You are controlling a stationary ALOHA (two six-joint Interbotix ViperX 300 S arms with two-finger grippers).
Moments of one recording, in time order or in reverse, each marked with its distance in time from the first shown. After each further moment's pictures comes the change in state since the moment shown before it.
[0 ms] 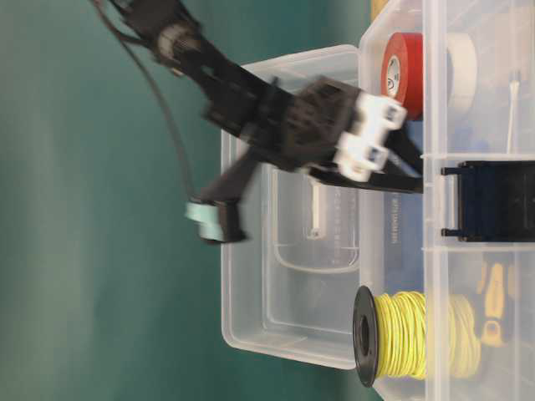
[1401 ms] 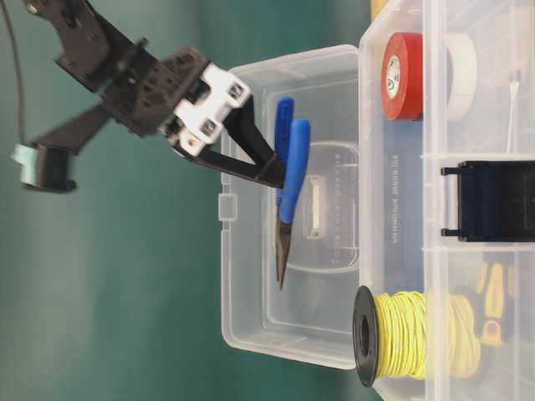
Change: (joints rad) left arm 0.000 -0.005 0.006 -0.002 0.021 0.000; right arm 0.051 -0.328 0.023 -0.012 0.091 0.003
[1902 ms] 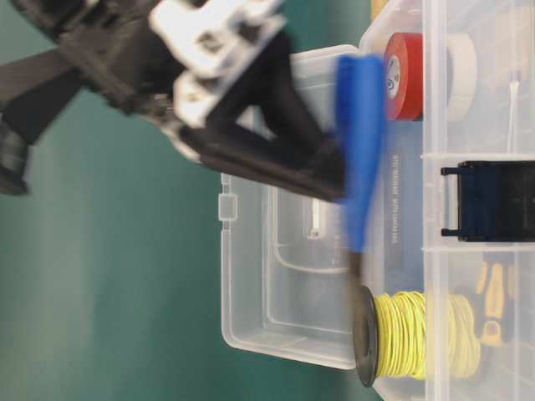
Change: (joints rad) left arm 0.031 0.000 0.000 0.000 0.002 0.000; right arm 0.337 0.060 0.046 0.015 -0.115 0.163
